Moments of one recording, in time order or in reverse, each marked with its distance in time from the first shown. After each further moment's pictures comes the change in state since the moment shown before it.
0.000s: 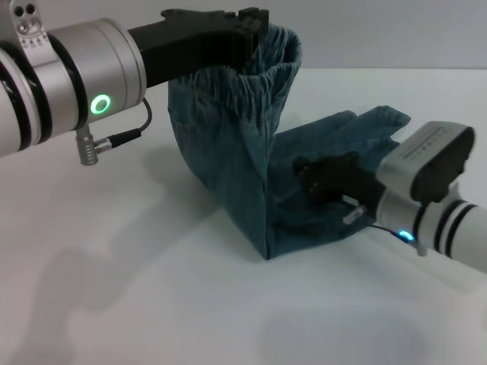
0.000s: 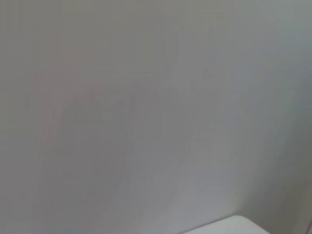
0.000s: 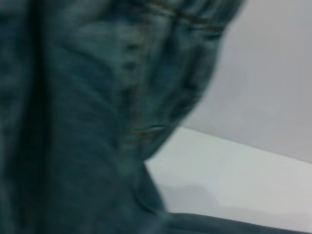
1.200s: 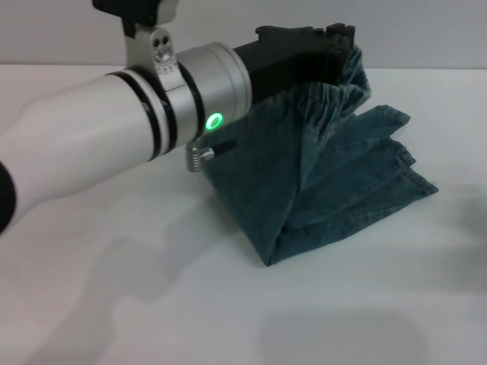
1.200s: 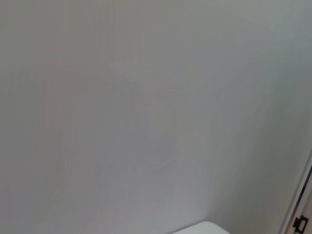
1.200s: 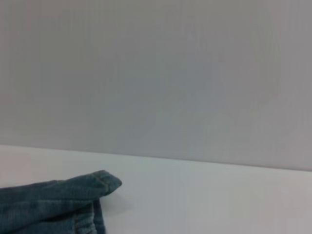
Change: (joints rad) left arm -0.171 -0.002 0.216 0.279 -0.041 0.318 0.013; right arm -0.493 -0.008 0.465 0.279 -0.119 0.008 -0.121
